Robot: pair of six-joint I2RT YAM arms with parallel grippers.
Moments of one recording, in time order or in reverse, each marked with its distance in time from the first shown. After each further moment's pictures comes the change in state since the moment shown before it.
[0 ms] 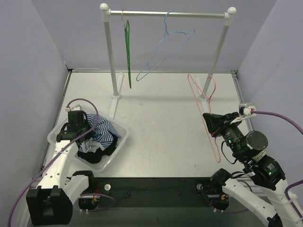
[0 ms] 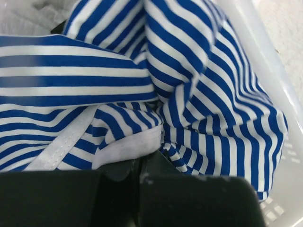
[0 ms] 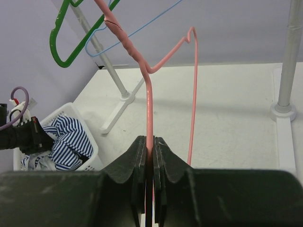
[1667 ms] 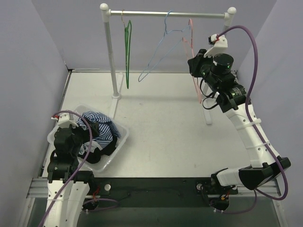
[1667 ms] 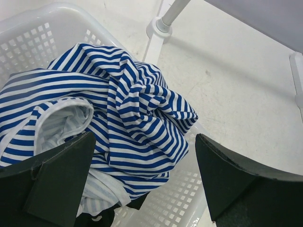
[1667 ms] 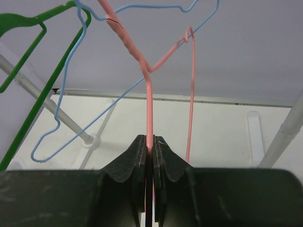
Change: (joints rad) left arm -0.011 -0.542 -0.069 0.058 0.085 -0.066; right arm -0.261 0.879 0.674 0.086 -0.121 -0.100
